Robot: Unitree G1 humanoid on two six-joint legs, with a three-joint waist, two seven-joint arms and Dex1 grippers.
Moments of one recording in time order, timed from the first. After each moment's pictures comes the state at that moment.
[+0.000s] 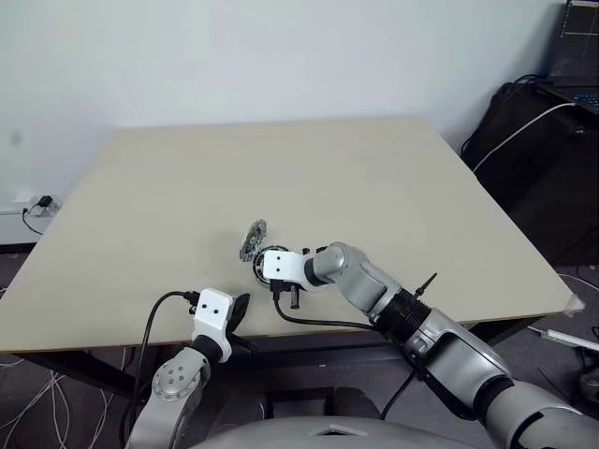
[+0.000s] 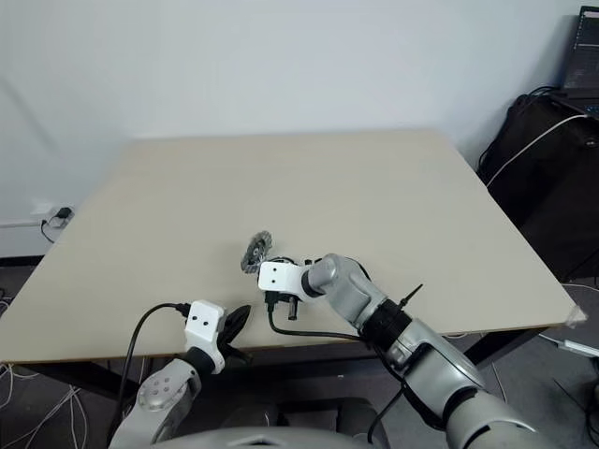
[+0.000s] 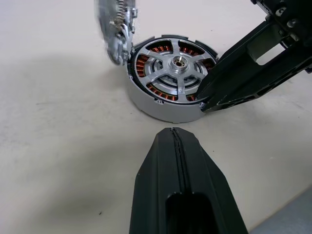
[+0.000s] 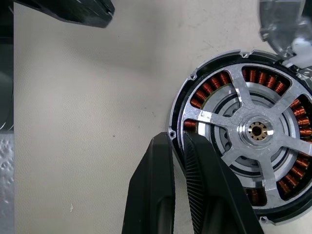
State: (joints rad) left arm 0.39 0.20 -0.17 -0.28 -0.09 0.19 -0.31; right arm -0.62 -0.26 0.73 0.29 -0.22 0.48 0.88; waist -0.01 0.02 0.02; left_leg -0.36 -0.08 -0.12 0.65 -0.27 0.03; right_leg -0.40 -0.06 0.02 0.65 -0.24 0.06
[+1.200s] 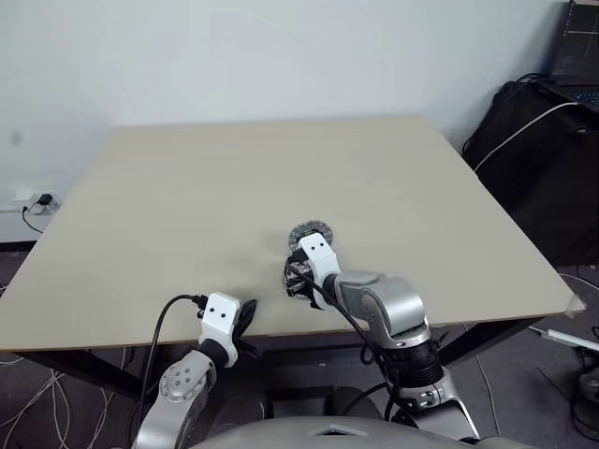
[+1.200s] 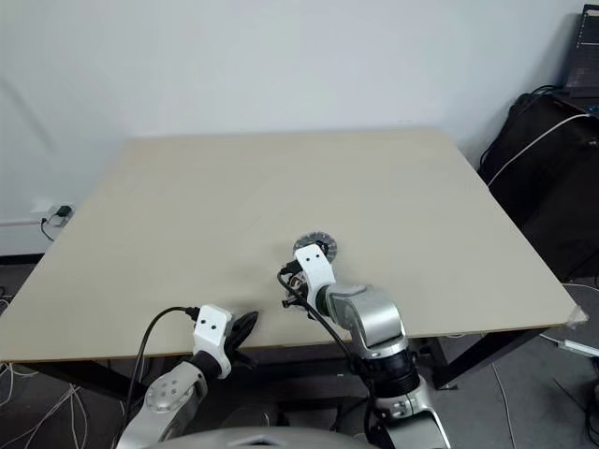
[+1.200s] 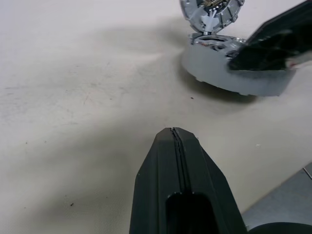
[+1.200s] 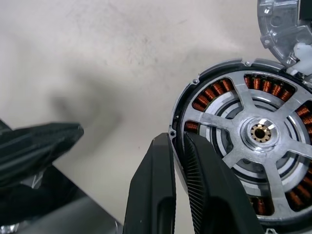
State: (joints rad) left arm 0.39 0.20 -0.20 -0.23 -0.09 0.18 -0.32; right arm -0.31 0.05 0.22 -0.23 0.06 1.36 0.38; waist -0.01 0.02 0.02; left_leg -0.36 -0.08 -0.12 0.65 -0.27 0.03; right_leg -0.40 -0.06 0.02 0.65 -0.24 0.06
